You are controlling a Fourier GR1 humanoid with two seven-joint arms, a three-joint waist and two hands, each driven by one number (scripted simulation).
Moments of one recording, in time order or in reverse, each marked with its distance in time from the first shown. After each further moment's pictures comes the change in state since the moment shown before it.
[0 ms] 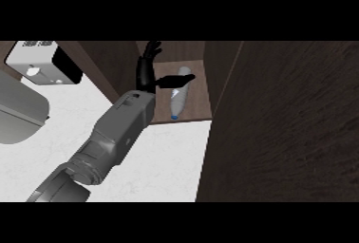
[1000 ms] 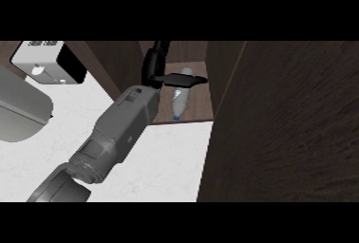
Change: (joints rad) left arm -0.003 -0.002 0.018 -0.097 0.029 -0.331 -0.057; right arm 0.018 0.005 -0.001 0.005 -0.007 0.002 -0.019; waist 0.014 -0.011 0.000
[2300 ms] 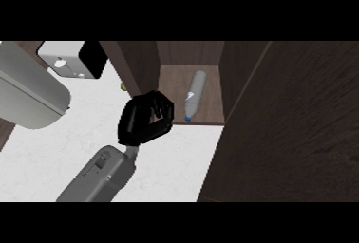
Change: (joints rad) left arm 0.695 0.145 -0.250 -0.952 0.023 0.021 0.242; right arm -0.058 -0.134 0.070 -0.011 0.020 0.081 0.154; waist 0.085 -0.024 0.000
